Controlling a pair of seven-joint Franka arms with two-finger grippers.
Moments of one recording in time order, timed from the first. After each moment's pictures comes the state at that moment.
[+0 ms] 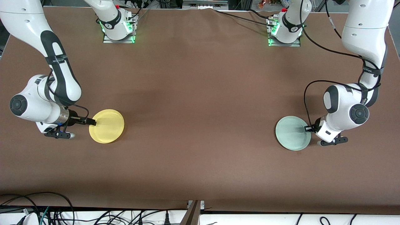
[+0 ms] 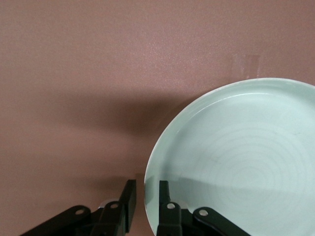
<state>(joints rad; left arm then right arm) 0.02 0.60 0.06 -1.85 -0.03 2.37 -0.10 -0.06 0.55 -0.05 -1.86 0.16 2.32 -0.09</state>
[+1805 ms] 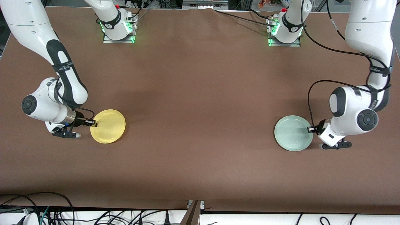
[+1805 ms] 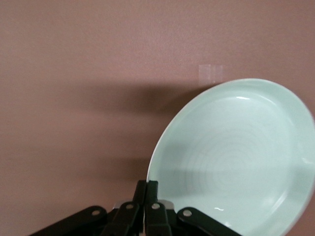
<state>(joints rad) 0.00 0.60 0.05 -1.63 0.04 2.06 -0.04 -0.06 0.59 -0.05 -1.90 0.24 2.42 -0.16</state>
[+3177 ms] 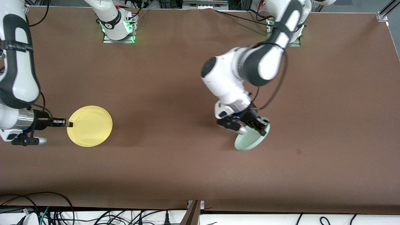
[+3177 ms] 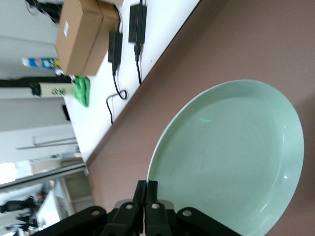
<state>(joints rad) -0.70 0.69 0.05 -1.24 0.86 1.76 -0.27 -0.10 0.52 -0.06 -1.44 0.24 1.78 -0.22</state>
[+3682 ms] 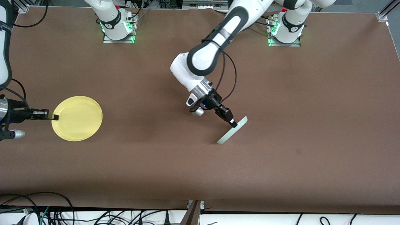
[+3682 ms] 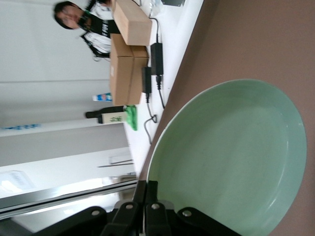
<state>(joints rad) -0.92 0.89 0.05 -1.25 1.18 1.63 -0.51 -0.11 0.46 -0.06 -1.32 0.24 1.59 -0.22</state>
